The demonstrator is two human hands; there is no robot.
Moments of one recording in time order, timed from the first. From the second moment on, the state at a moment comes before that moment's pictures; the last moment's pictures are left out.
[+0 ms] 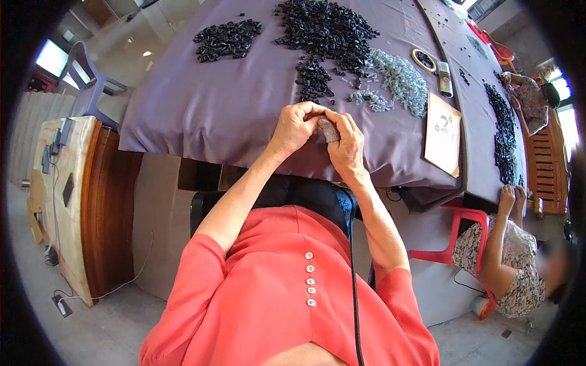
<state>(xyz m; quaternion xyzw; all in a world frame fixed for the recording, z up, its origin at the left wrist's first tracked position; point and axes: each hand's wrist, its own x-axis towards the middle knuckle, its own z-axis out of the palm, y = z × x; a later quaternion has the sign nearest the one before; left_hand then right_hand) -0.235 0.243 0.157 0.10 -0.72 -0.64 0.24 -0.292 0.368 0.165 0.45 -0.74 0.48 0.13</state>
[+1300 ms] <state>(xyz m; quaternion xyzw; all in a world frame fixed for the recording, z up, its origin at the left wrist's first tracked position) -0.233 0.241 0.159 0.09 -0.74 -0.63 0.23 -0.364 0.350 0.180 0.33 -0.91 0.21 0.12</state>
